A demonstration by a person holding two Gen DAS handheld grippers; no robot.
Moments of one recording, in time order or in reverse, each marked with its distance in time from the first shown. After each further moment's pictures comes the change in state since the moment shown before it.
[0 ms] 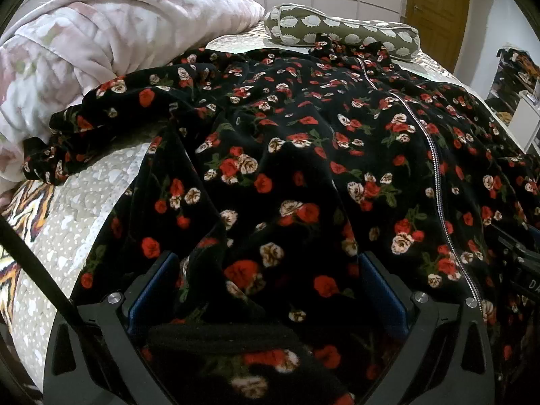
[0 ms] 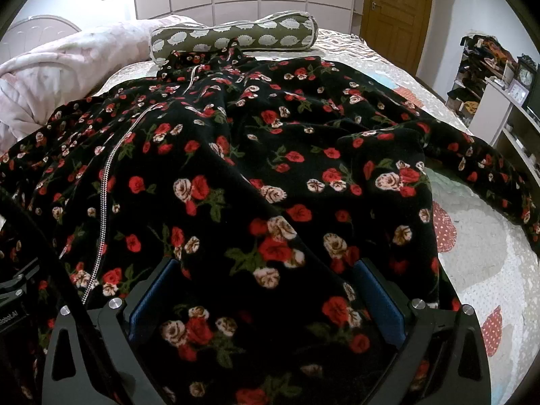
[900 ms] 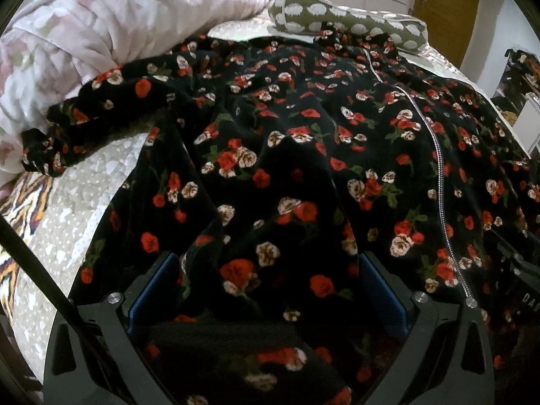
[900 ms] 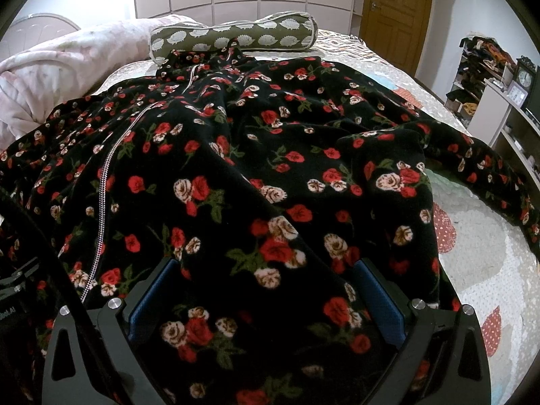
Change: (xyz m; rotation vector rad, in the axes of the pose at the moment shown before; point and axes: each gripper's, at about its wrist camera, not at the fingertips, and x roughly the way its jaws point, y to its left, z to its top) left arm 0.007 0.003 0.009 -0.027 0.113 -0.008; right arm 0.001 0.002 0.001 -0.002 0.000 -0.003
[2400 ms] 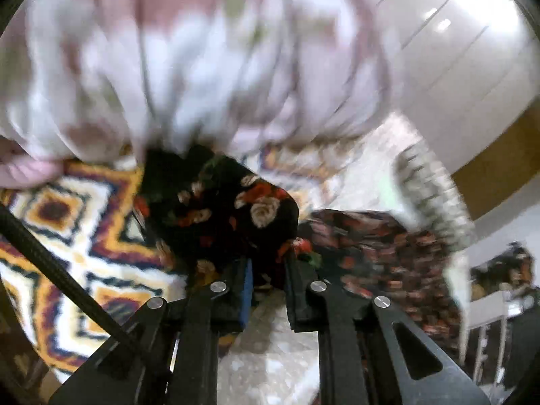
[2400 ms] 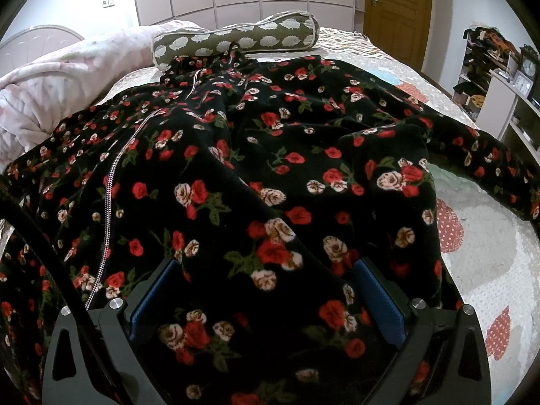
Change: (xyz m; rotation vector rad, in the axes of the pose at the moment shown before) left arm -0.066 0.309 0.082 -0.628 -0.188 -0.210; right arm 0.000 -0.008 0.000 0.026 -0.017 0.058
